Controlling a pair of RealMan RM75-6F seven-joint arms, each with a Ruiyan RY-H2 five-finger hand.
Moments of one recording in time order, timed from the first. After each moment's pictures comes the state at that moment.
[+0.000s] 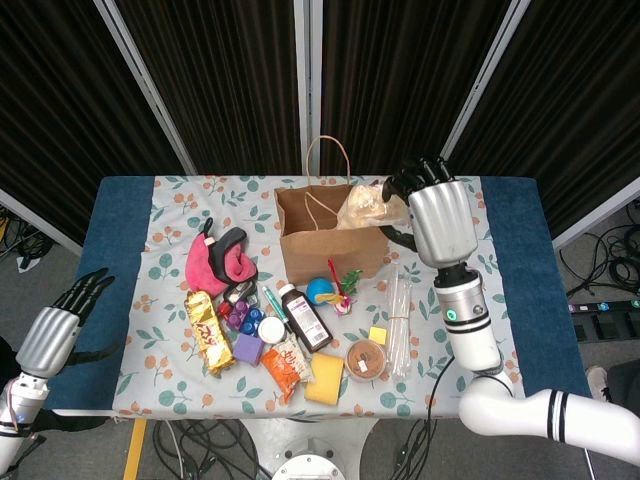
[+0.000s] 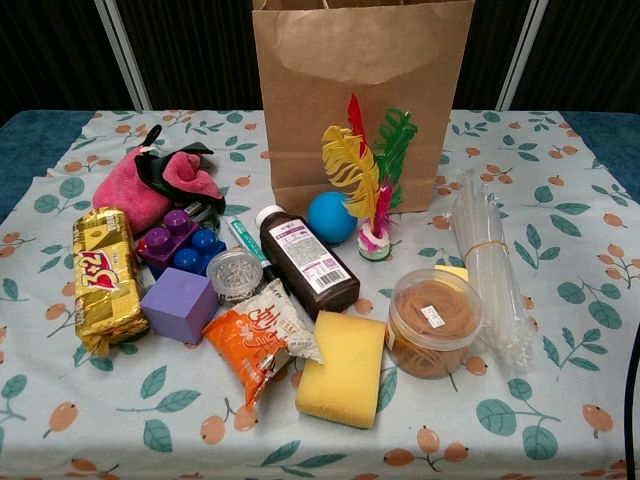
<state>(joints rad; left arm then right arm) -0.22 -1.26 0.02 -1.24 1.68 1.55 -0.41 0.78 -1.37 0.50 -1.81 -1.18 1.34 -0.57</state>
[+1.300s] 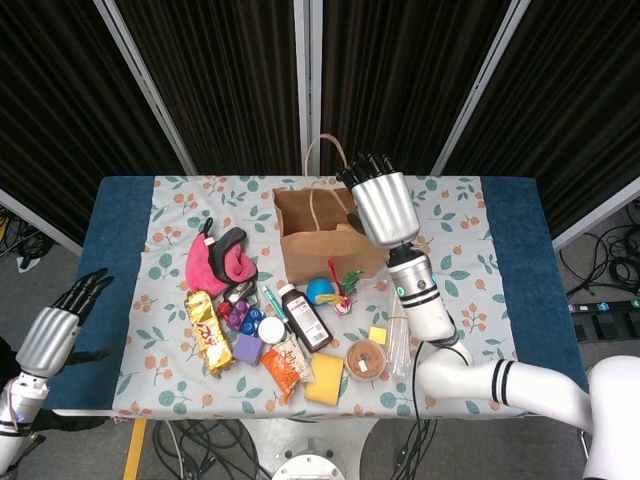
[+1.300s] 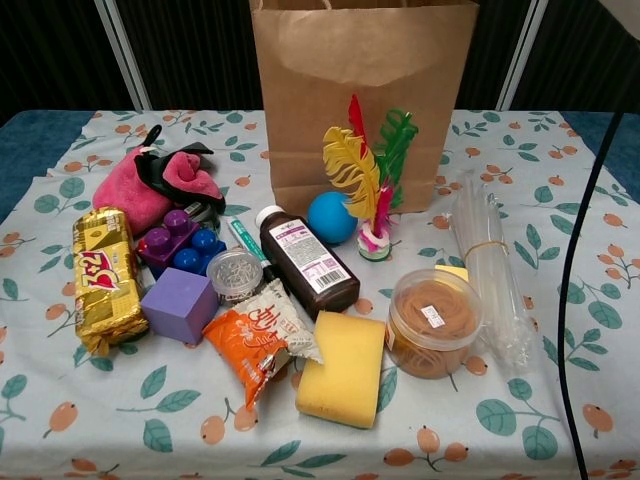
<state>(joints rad) -0.22 -1.26 0.03 -1.23 1.67 1.54 -0.42 0.97 -1.52 0.44 -1.55 -1.09 1.26 -0.66</state>
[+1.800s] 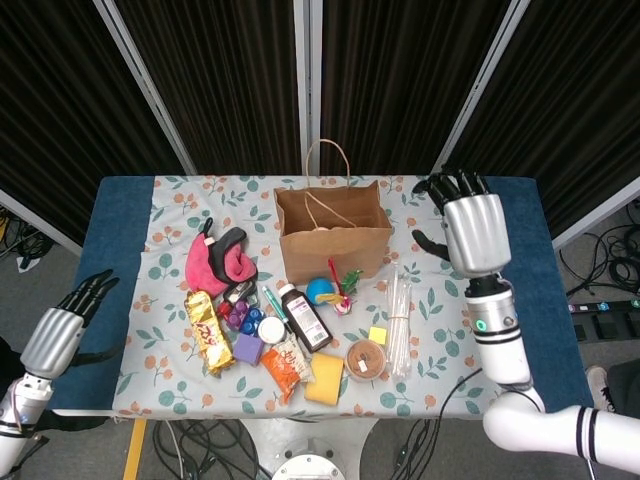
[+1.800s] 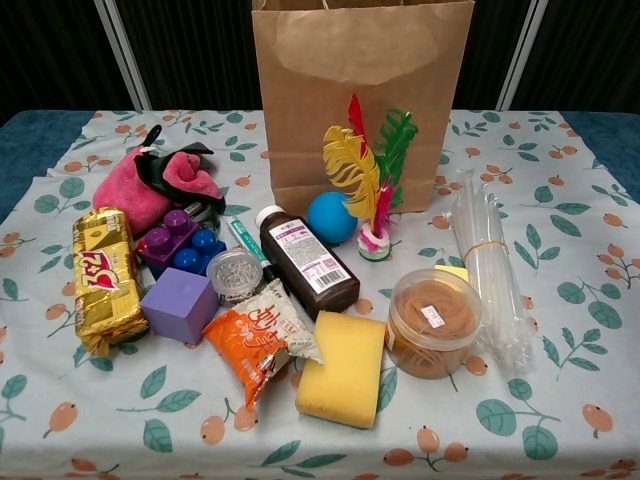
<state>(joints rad) -0.22 -1.26 0.03 -1.26 1.69 1.55 -0.40 0.68 -1.24 0.36 -1.92 -1.16 1.42 -0.53</state>
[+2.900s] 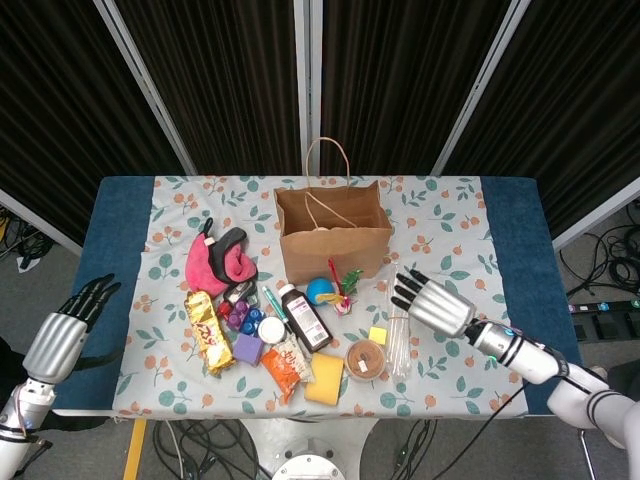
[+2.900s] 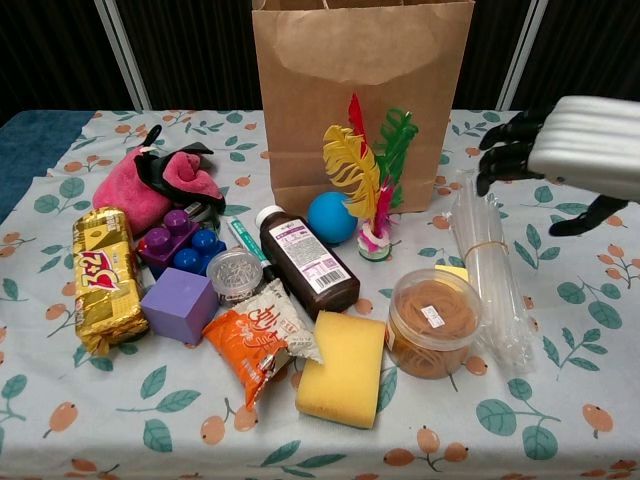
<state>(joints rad) -0.20 -1.29 0.03 -1.24 1.69 1.56 -0.33 0.71 -1.47 -0.10 -0.92 -1.98 1.25 -0.01</state>
